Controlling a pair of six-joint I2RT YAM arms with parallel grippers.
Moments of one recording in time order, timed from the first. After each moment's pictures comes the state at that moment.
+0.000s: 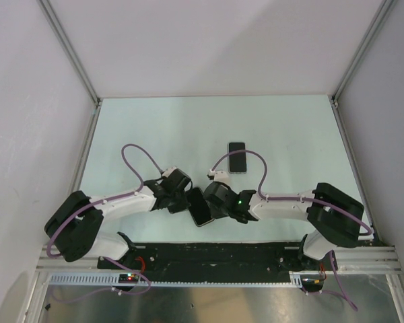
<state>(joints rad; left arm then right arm) -0.77 1.37 0.63 -0.41 -0.12 -1.02 1.14 1.61 0.84 -0.20 0.26 0.80</state>
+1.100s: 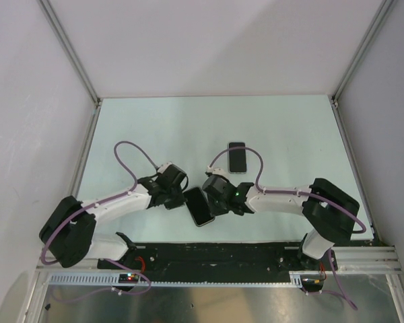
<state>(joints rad) -0.72 1.32 0.65 -0.46 -0.14 -0.99 1.08 1.63 0.91 -0.27 0.15 0.76</state>
